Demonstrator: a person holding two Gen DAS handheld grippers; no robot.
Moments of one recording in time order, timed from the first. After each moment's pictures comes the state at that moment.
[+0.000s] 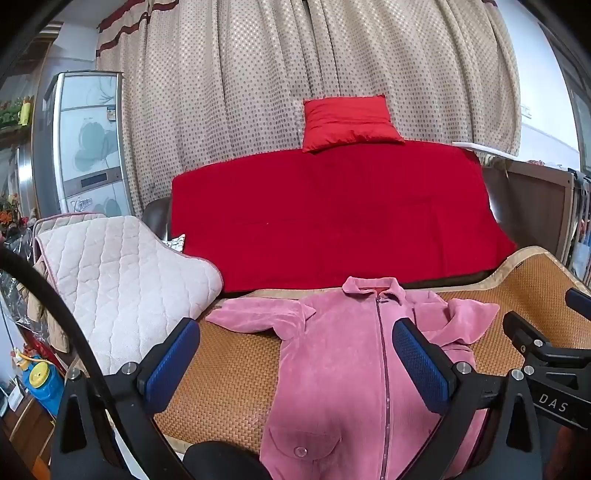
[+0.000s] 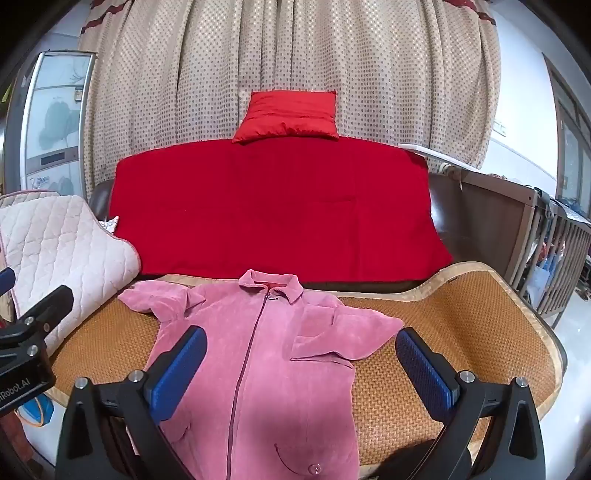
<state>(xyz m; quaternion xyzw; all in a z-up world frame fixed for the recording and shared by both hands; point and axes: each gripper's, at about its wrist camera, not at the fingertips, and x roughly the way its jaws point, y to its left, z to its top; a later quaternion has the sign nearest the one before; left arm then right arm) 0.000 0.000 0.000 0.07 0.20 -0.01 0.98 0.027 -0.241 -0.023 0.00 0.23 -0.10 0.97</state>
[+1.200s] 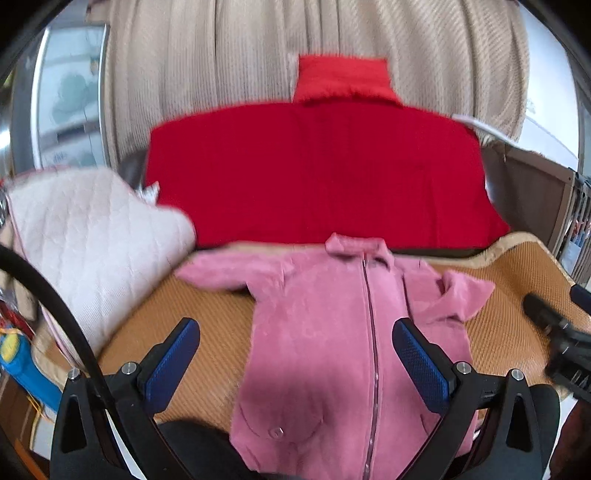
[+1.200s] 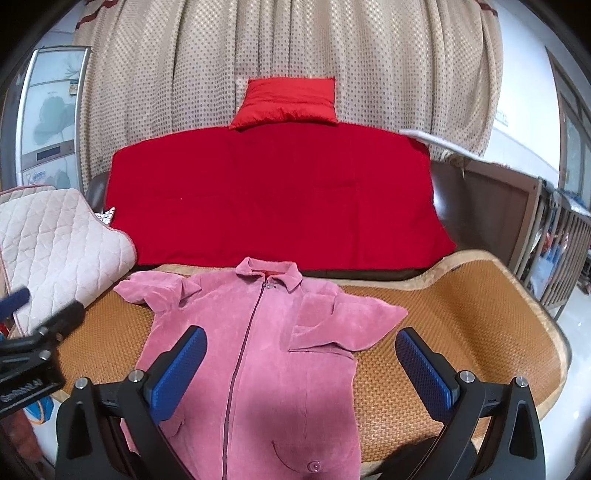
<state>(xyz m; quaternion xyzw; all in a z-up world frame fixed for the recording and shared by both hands) 0.051 0.008 -0.054 0.02 0.29 -0.05 0.95 0.048 -0.260 -0.040 0.02 0.26 -0.10 0.96</state>
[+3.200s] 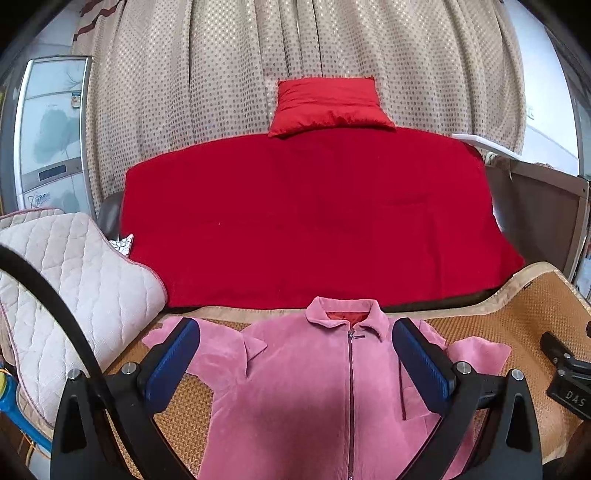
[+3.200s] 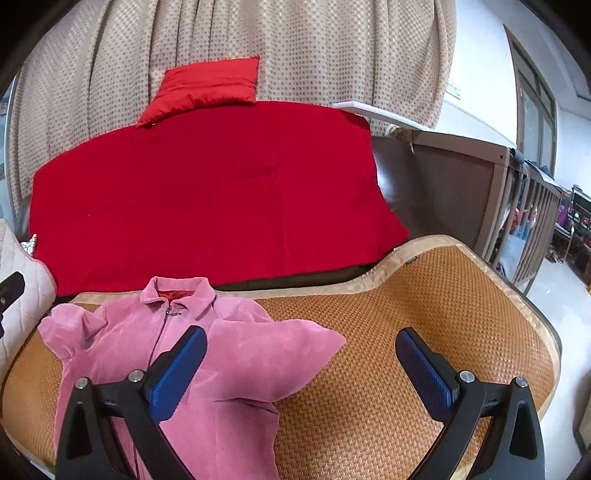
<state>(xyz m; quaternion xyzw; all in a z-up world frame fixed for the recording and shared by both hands) 0.147 -0.076 -0.025 0.05 0.21 -0.04 0.98 0.144 -0.375 -0.062 0.04 0.26 -0.20 0.94</state>
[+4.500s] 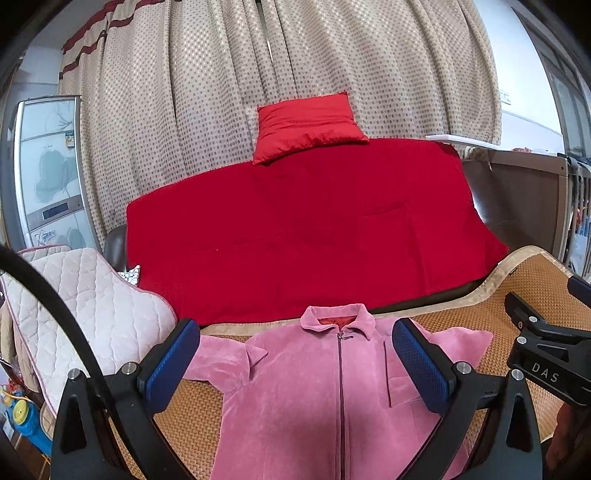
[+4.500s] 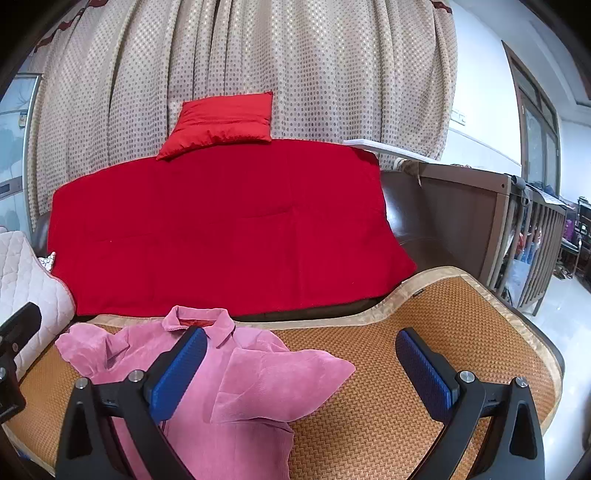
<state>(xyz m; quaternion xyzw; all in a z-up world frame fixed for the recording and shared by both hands) 0.089 -0.104 0.001 0.10 0.18 -0.05 0.98 0.117 -0.356 -0.032 0.03 0.20 -0.18 0.96</state>
